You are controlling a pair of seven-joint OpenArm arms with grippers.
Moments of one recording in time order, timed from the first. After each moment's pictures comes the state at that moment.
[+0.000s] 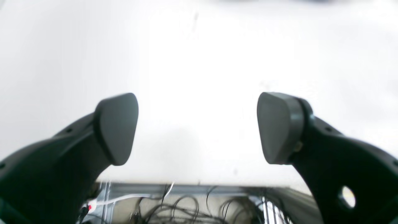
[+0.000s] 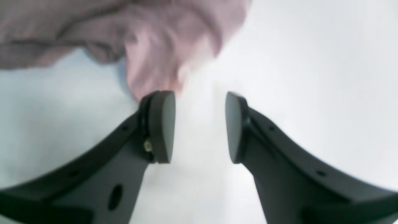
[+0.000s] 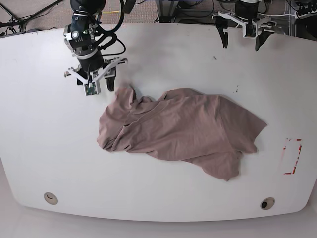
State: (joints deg) left arm 51.7 -1.1 -9.5 112.6 2.7 -4.5 0.8; right arm -19.3 -4.1 14.3 113.9 -0.4 24.9 -39.5
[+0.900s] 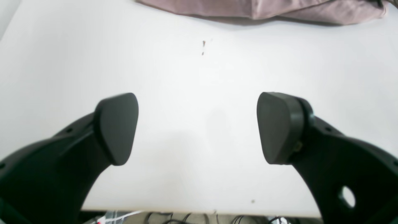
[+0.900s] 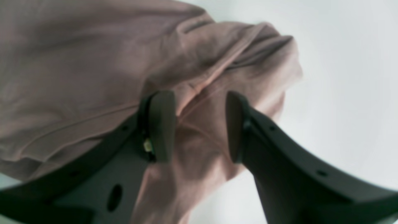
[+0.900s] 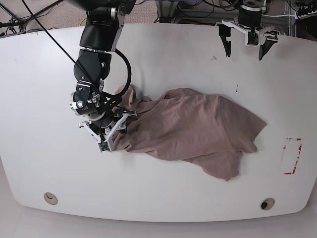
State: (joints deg) left arm 48.2 -3.5 -9.6 112.4 3.1 -4.4 1.0; right arm 11.8 -4.4 14.2 85.7 -0.3 28.1 -51.1
